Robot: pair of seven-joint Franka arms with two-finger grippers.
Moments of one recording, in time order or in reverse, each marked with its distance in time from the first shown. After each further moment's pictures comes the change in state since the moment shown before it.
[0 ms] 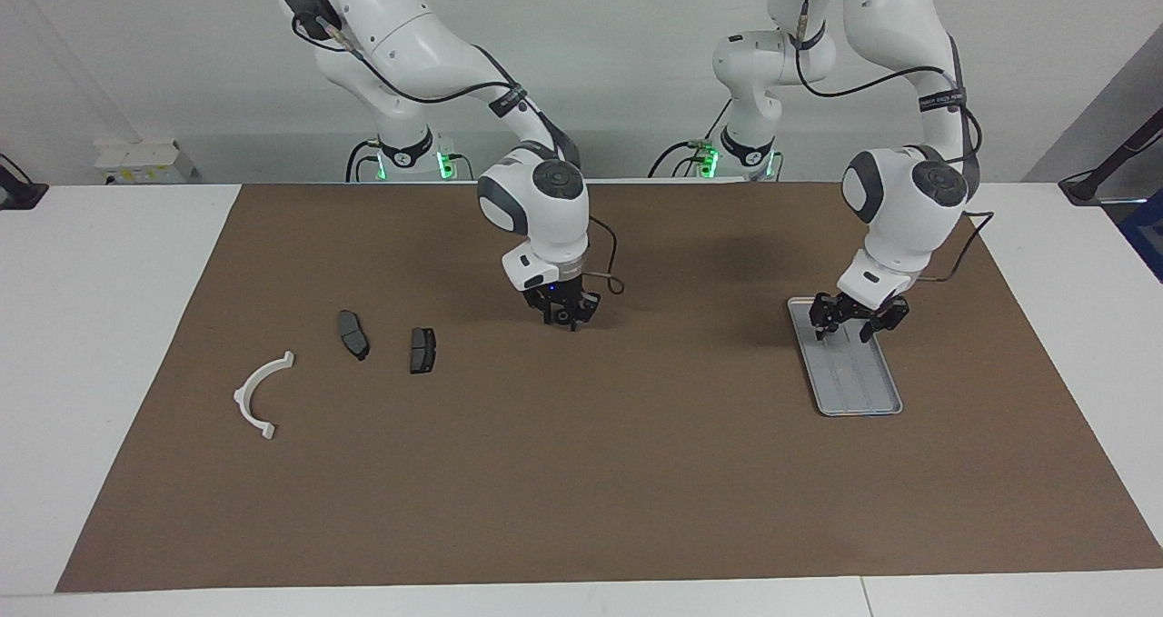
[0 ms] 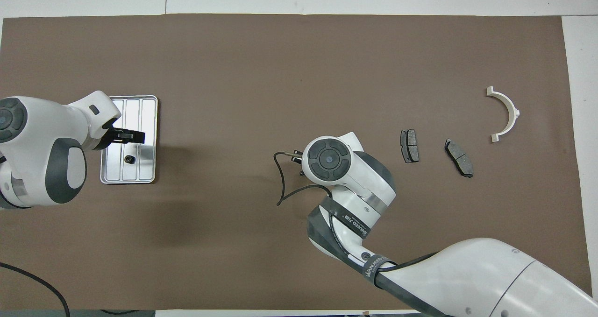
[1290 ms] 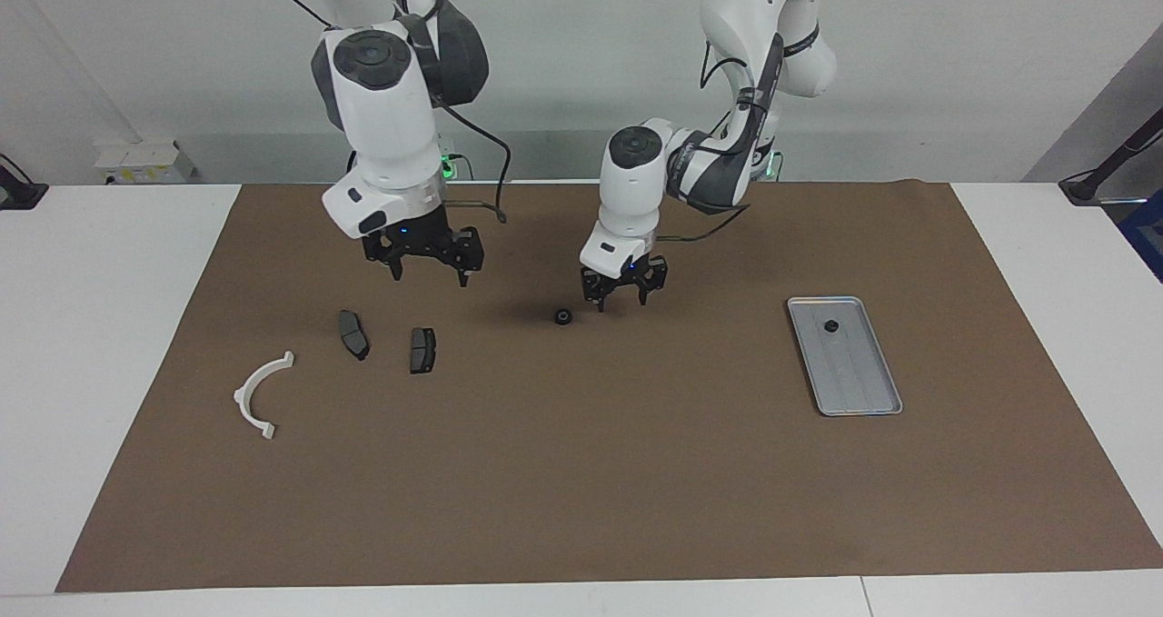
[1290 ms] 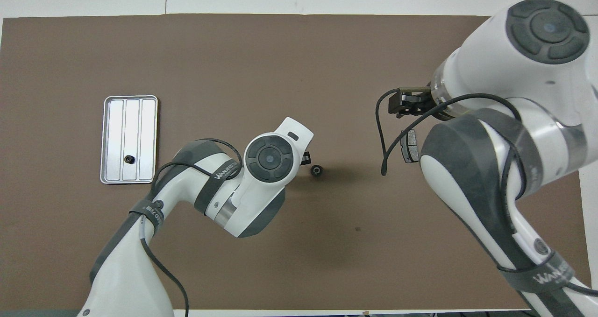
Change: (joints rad) left arm -0.673 0.159 -0.019 0.238 0.073 -0.135 -0.998; right arm -0.322 -0.260 0.009 0.354 0.234 -0.597 -0.781
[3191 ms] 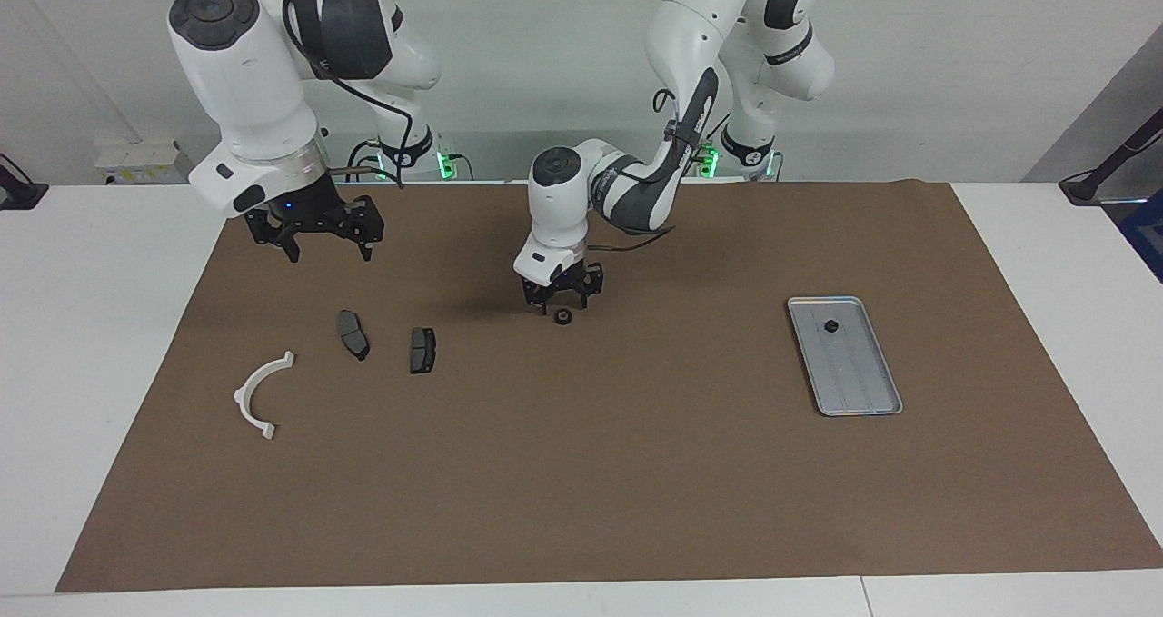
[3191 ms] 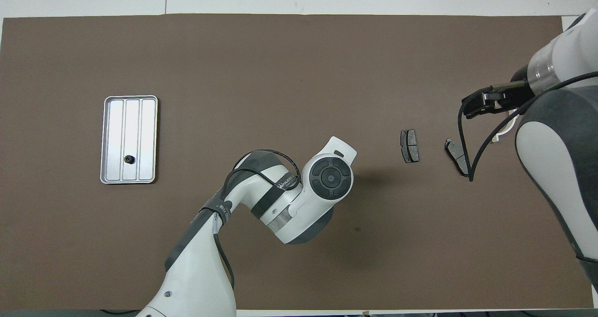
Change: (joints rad) left arm -0.128 0.155 0.003 0.112 0.000 0.029 -0.117; right arm 0.051 -0.074 -0.247 0.028 0.072 -0.099 -0.327
